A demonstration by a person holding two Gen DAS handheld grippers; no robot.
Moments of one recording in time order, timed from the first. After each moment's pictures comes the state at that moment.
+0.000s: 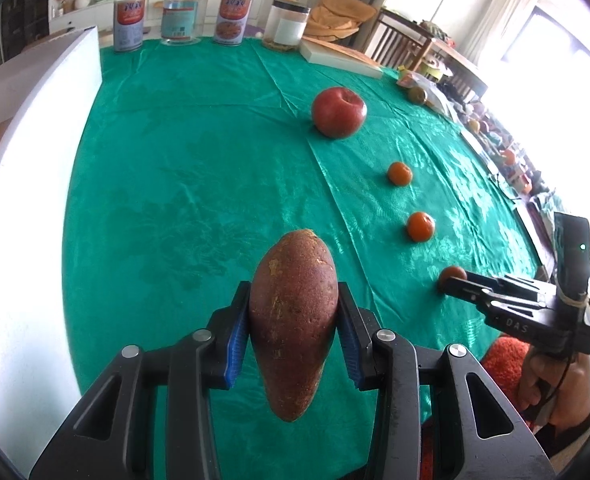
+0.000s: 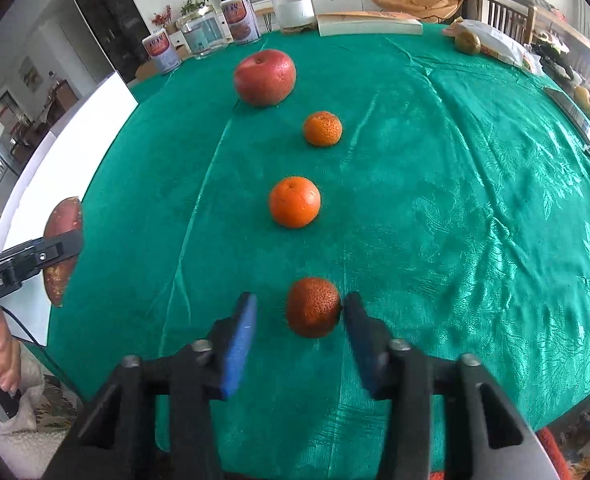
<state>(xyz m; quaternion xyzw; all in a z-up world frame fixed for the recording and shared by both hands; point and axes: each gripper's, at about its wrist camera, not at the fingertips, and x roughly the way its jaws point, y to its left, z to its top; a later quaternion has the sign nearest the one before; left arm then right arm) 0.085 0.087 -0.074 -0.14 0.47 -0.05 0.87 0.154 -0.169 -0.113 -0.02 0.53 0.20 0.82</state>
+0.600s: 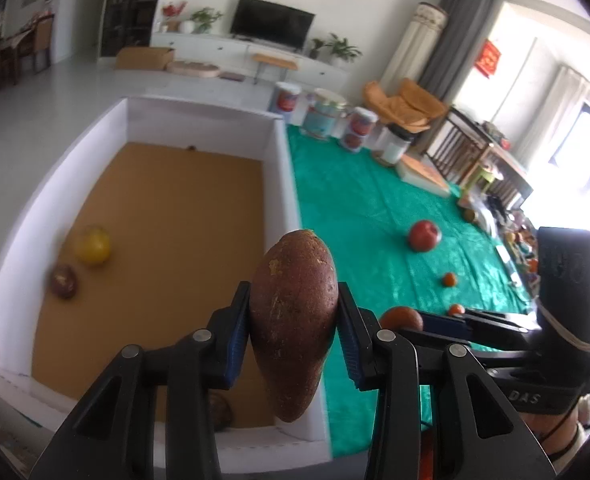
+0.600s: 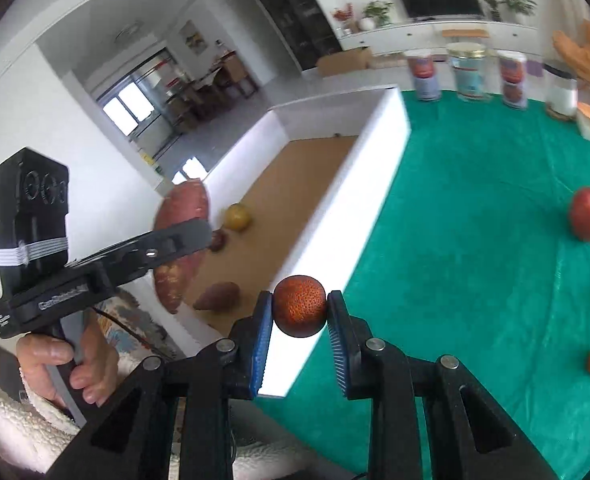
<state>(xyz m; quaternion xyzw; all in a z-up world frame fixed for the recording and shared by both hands) -0.031 0.256 0.015 -0.22 0.37 0.11 0.89 0.080 0.099 -0.003 -0.05 0.45 0.52 0.72</state>
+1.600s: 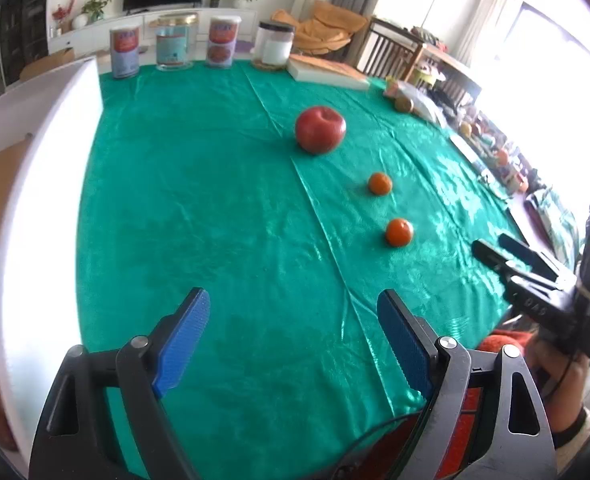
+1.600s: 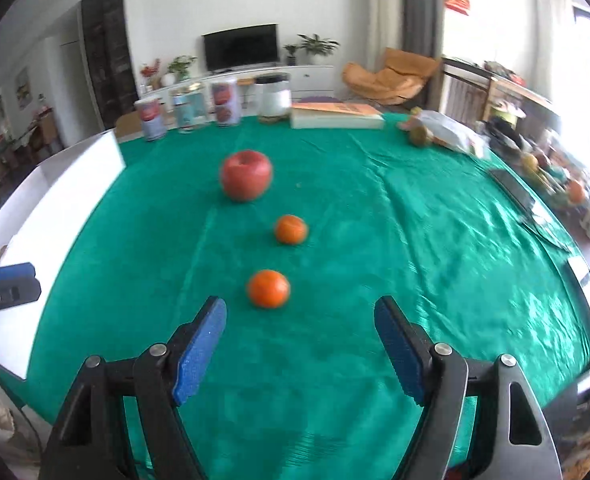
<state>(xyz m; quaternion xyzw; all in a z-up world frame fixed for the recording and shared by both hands) 0.084 0.065 -0.065 -0.11 0.46 -0.05 0.88 0.131 -0.204 -0.059 -0.03 0.39 0.09 0.92</state>
